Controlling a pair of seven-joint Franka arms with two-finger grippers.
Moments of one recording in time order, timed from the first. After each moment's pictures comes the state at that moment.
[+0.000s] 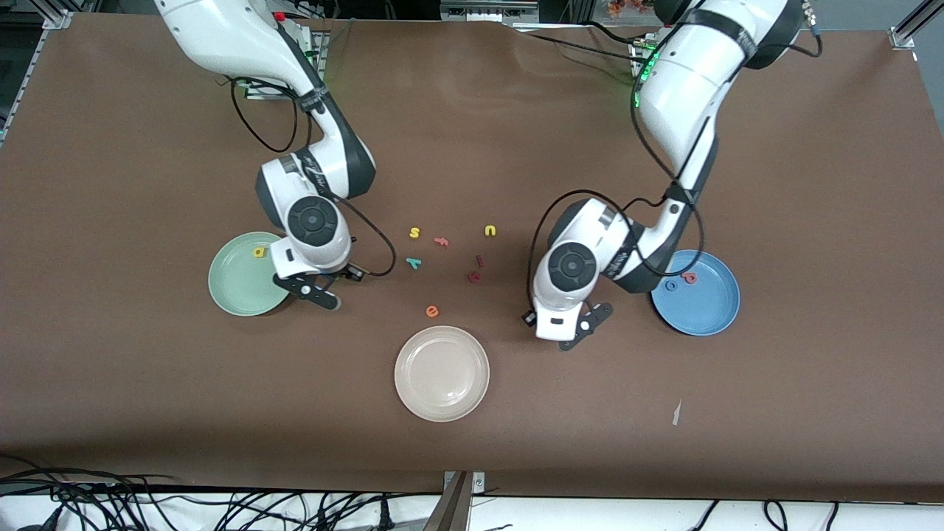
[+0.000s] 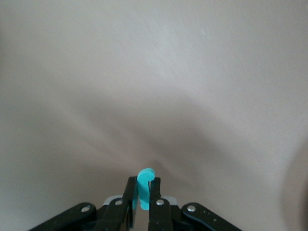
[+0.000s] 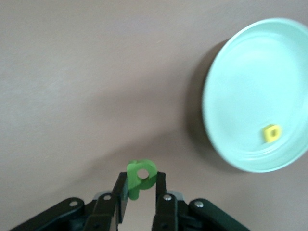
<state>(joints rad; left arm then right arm) -0.37 0.85 -0.15 -1.26 0.10 2.00 -1.18 0.50 0.54 -0.09 -1.74 -0.14 2.09 0.89</state>
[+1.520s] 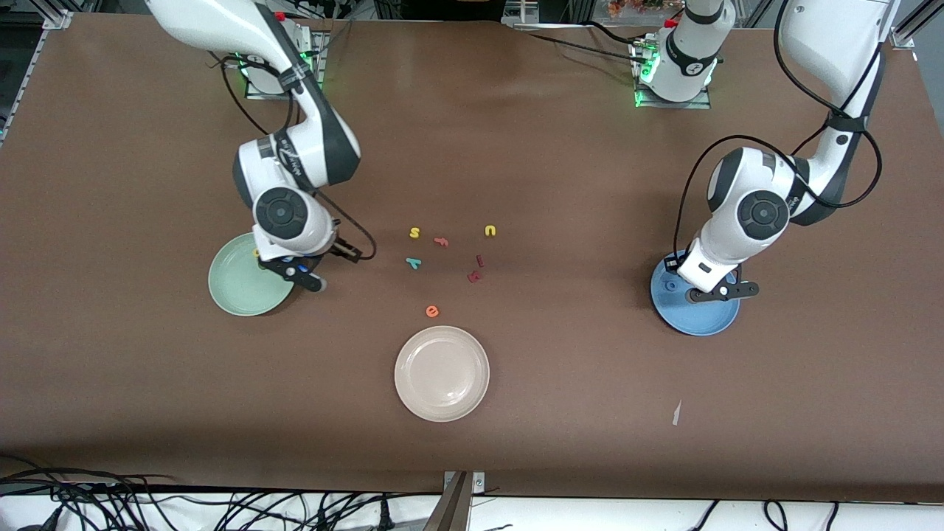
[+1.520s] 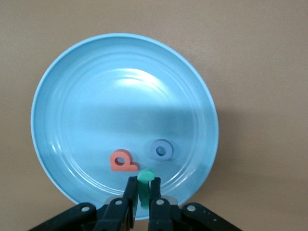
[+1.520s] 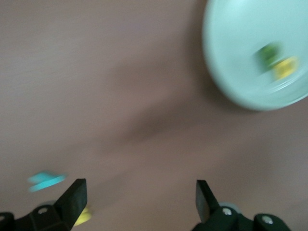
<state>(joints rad) 0.02 0.38 -0.16 -2.09 0.19 2.36 -0.38 0.50 0.46 -0.03 -1.80 0.08 2.08 0.95</state>
